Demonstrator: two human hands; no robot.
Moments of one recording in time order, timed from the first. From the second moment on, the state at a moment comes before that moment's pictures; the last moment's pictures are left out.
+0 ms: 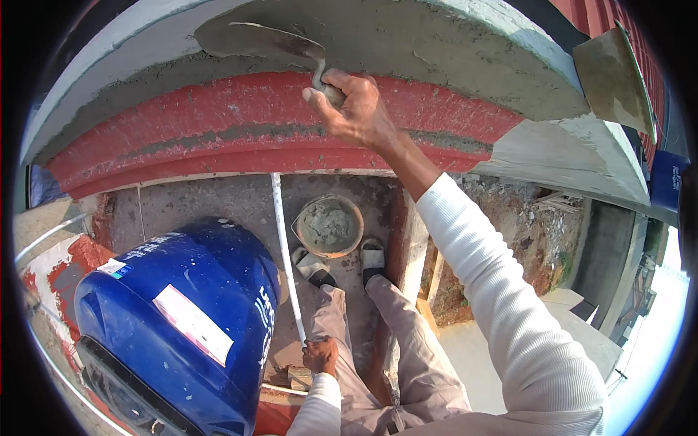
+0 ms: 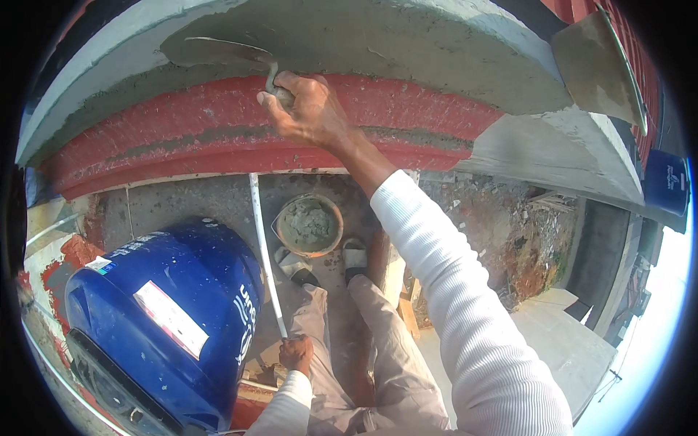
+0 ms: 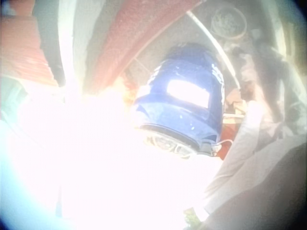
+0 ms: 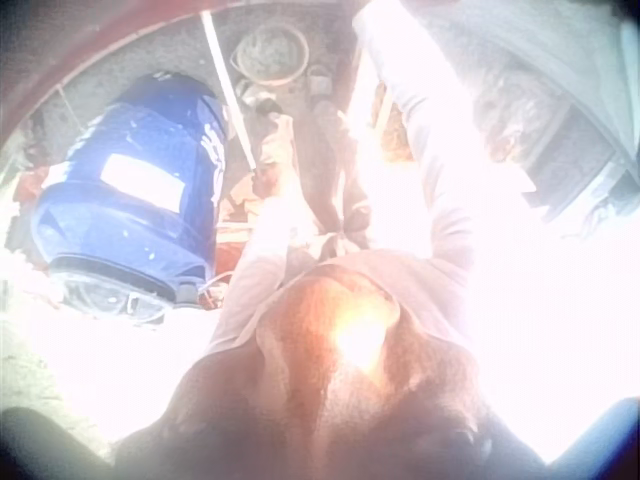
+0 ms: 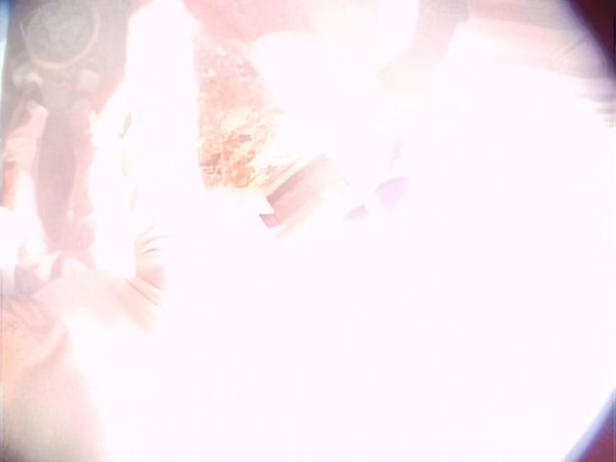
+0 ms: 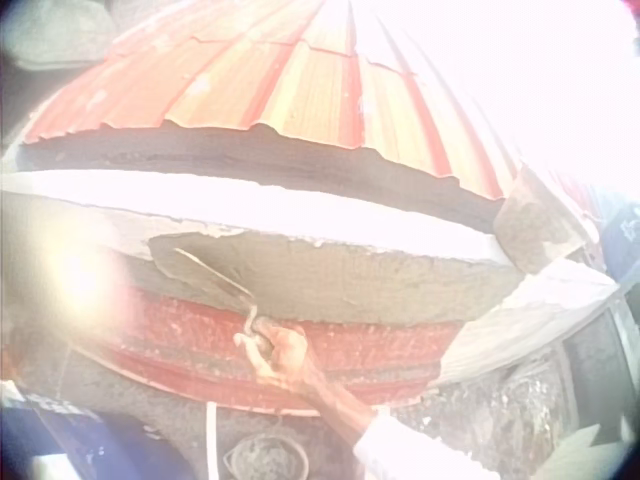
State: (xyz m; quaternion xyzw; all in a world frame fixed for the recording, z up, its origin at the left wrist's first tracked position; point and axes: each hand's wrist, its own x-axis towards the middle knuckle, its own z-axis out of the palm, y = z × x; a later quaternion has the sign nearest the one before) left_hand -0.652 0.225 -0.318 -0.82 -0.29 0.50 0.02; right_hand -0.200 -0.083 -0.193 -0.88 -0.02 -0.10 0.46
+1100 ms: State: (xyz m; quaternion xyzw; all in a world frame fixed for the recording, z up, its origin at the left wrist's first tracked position) left_hand -0.716 0.247 -0.343 -0.87 -0.21 0.45 0.06; right_hand -0.467 -0.049 -0.477 -0.88 0.06 0.44 0.19
